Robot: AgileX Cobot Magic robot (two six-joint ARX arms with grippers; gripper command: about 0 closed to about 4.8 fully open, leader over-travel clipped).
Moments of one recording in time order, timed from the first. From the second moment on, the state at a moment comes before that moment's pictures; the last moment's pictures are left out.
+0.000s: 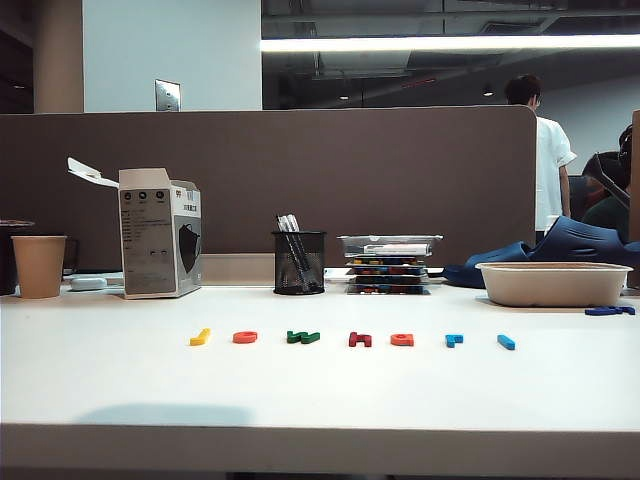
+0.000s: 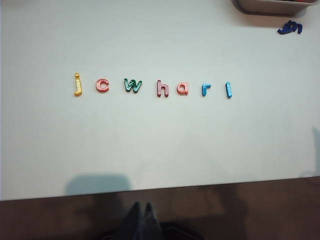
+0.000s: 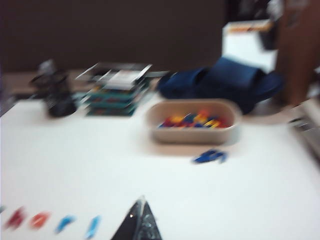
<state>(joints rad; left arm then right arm) -1.38 1.38 1.55 -1.29 -0.71 -1.14 -0.16 0.24 0.36 -0.23 -0.28 0.08</state>
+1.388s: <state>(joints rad) -1.38 1.38 1.55 -1.28 -0.71 -1.14 0.45 1.86 1.34 -0.28 -0.65 0.10</state>
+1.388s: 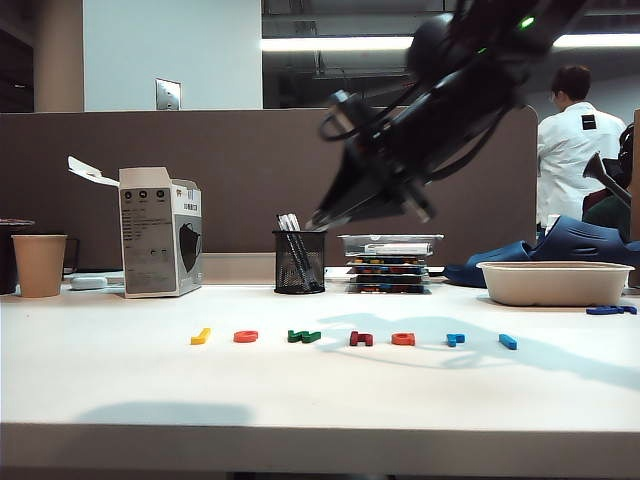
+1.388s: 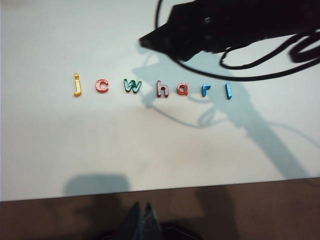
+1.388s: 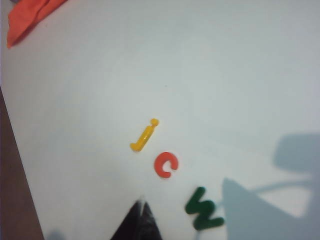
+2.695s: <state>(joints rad) -1.38 1.38 1.55 -1.28 -0.71 -1.14 0.64 2.11 1.57 -0.45 -0.35 0.21</state>
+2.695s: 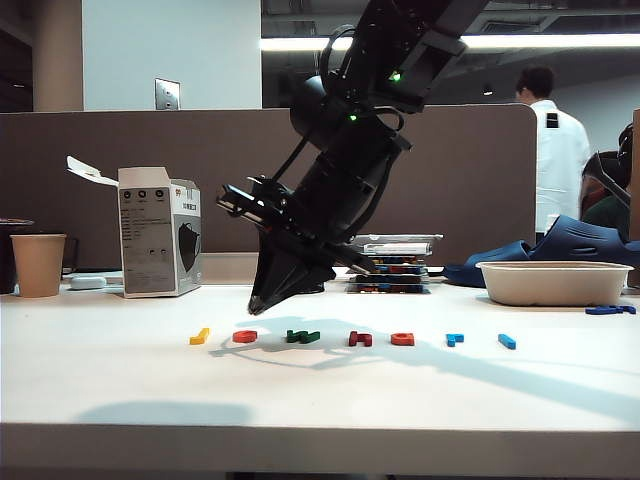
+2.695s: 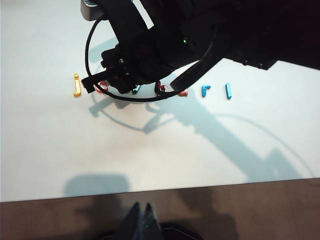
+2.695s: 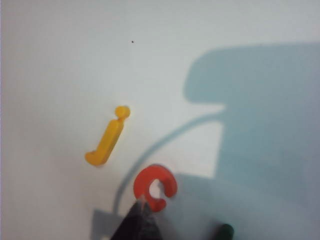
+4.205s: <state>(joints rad) -1.38 1.38 1.55 -1.28 -0.71 -1.14 0.67 2.16 1.58 -0.46 -0.36 0.19</state>
